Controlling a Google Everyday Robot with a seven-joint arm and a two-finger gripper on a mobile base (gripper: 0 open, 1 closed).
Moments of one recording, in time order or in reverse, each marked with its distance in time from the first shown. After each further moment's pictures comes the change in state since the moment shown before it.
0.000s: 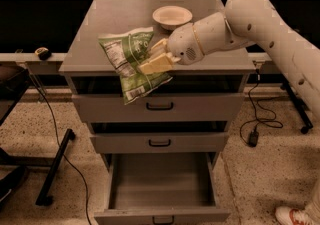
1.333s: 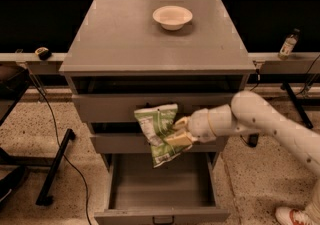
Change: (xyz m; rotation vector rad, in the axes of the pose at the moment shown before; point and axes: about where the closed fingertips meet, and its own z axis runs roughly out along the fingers) arm 0.254 0.052 0.048 0.060 0.094 0.076
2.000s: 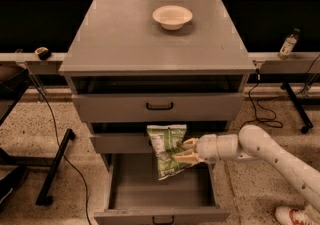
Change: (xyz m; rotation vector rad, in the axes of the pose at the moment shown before) arm 0.105 0.003 0.028 0.029 -0.167 0.039
